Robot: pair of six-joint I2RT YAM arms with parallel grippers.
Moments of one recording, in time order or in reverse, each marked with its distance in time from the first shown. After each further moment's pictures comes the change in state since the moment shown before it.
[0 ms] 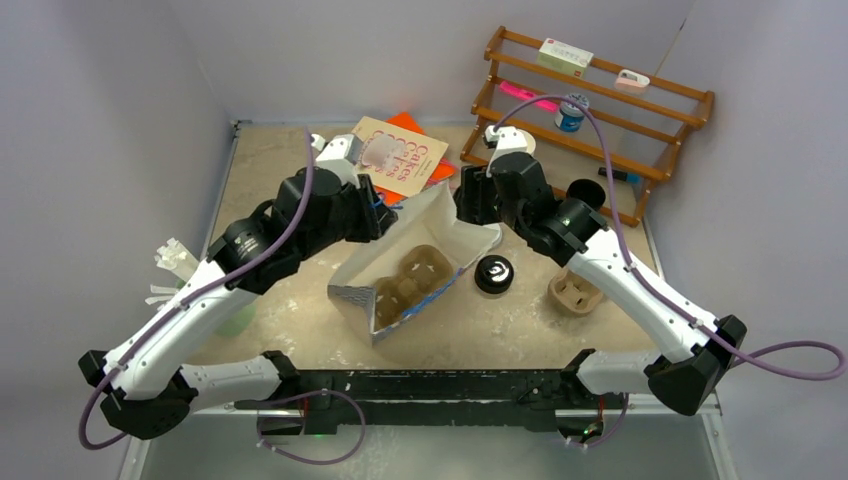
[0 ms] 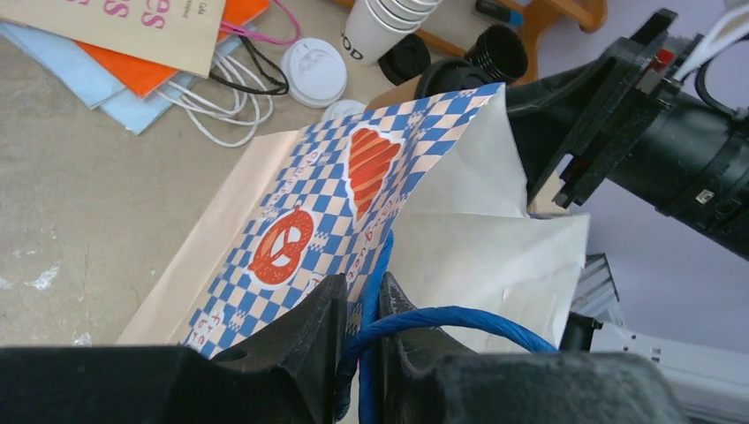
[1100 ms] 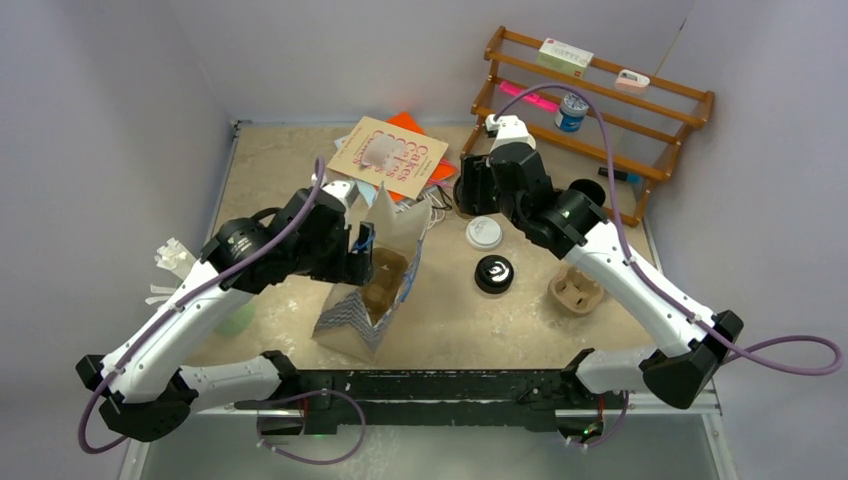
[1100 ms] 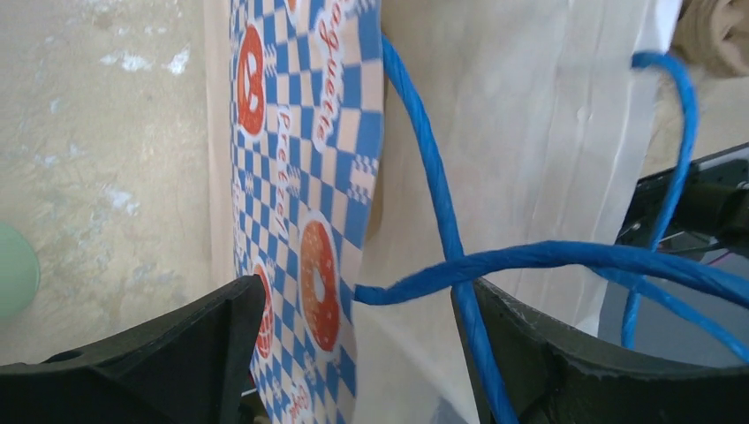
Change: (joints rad) left arm 0.022 -0.018 -0.003 -0.461 0.025 0.047; right arm 0.000 0.039 0.087 -0.023 0.065 -0.011
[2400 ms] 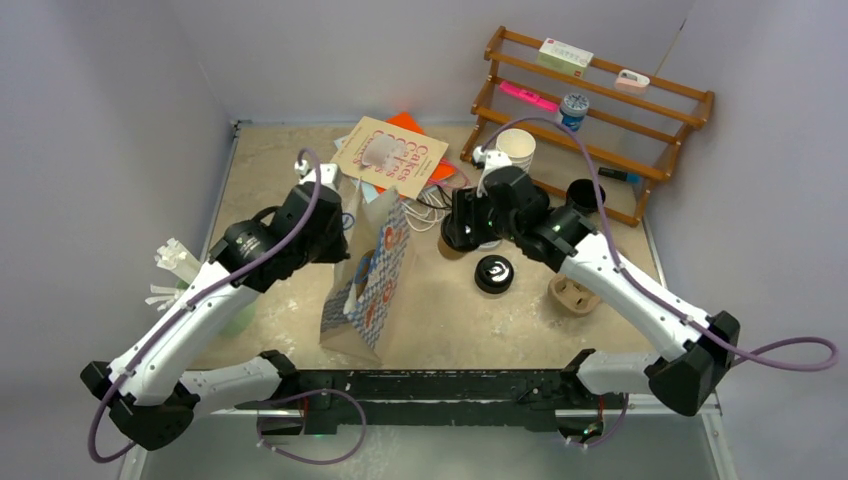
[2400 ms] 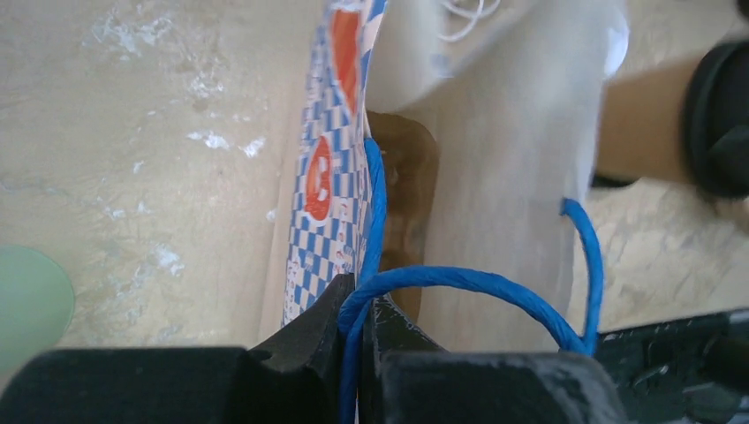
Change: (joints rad) left arm 0.052 -0.027 -0.113 0.144 -0.196 -0.010; right arm 0.001 -0.046 -0.125 0.008 -0.247 0.050
